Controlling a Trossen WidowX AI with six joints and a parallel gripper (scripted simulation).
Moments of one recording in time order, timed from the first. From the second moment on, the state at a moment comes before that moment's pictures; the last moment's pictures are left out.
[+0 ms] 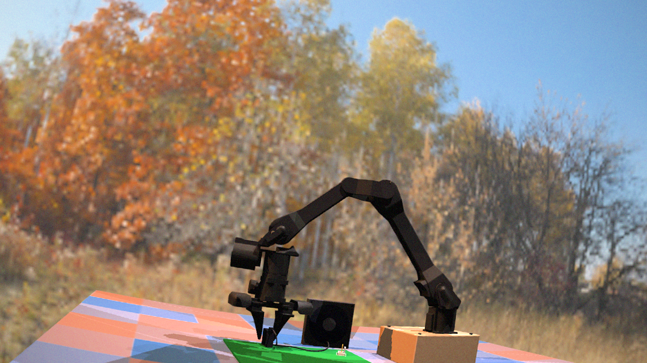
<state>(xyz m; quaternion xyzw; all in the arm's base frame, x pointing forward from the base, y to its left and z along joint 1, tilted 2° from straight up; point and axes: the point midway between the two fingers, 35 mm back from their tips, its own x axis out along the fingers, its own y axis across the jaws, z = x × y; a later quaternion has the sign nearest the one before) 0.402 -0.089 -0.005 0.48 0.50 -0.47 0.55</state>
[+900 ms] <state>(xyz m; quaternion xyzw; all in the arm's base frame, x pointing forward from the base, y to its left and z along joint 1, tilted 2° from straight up) 0.385 -0.084 0.047 0.40 0.56 -0.40 0.61</state>
